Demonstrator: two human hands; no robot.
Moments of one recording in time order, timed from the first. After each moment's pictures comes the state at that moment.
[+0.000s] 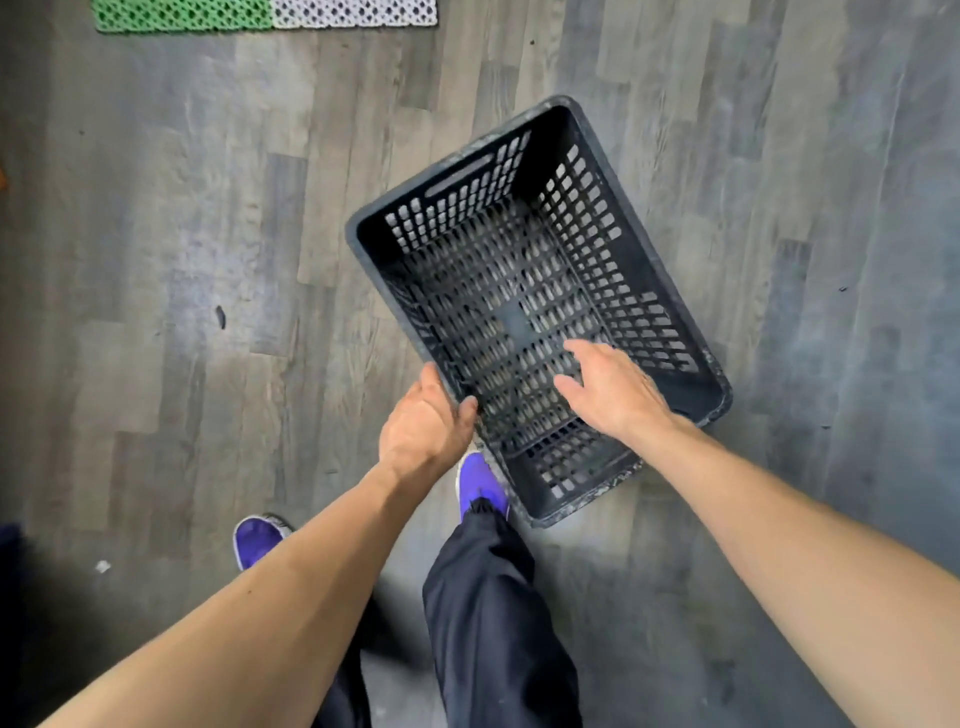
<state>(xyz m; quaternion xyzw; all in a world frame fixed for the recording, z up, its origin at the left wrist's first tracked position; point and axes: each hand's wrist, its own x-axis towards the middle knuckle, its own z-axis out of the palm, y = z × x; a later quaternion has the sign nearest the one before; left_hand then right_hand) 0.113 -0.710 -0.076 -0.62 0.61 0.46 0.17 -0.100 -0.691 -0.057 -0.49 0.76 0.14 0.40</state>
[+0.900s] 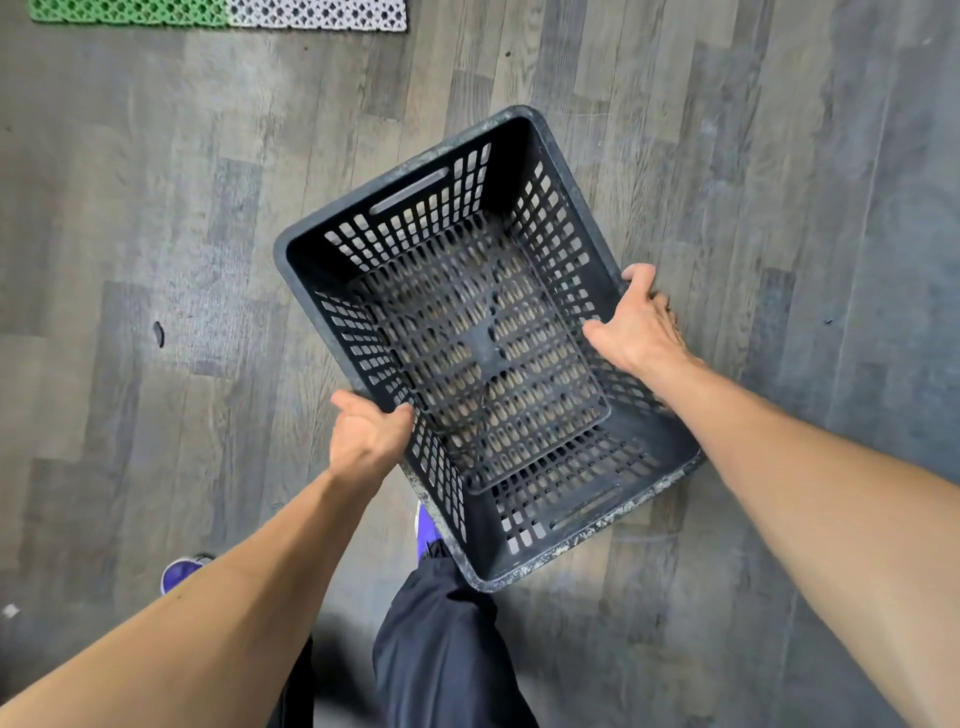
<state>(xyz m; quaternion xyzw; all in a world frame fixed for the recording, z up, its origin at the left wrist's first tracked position) 0.094 -0.732 -0.153 -0.79 0.34 0.51 0.08 -0.193 -0.759 -0.110 -0.36 0.87 0.09 0.34</state>
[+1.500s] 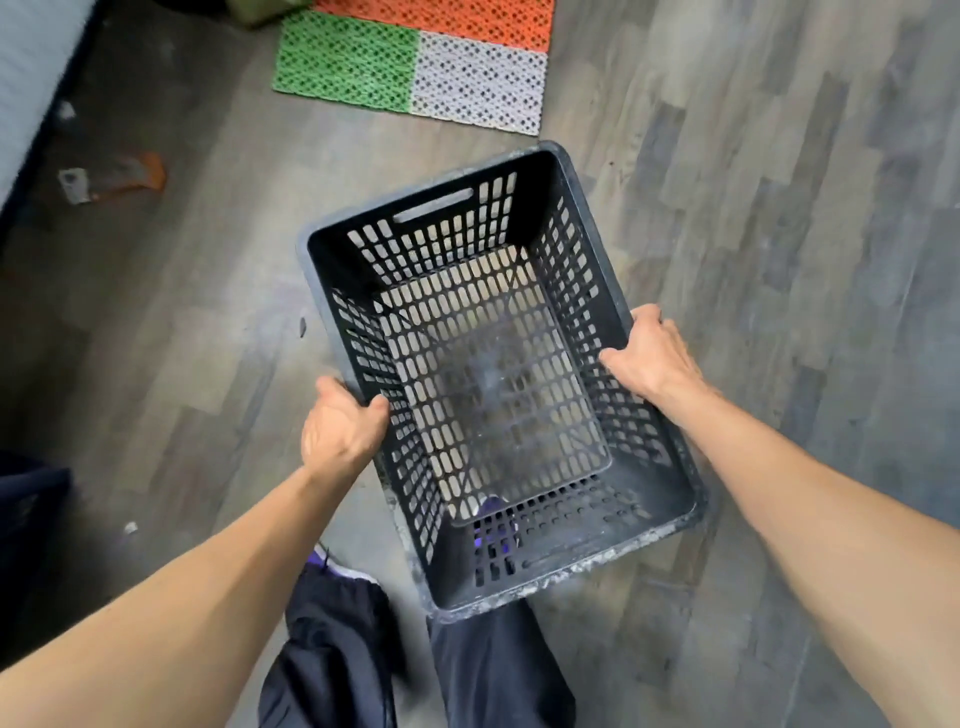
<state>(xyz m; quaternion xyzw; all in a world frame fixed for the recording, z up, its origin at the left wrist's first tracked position) 0.251 -0.751 -0.022 -0.83 0.39 0.39 0.02 -0.064 -0.802 0.015 -0.45 0.82 0.10 0.33</state>
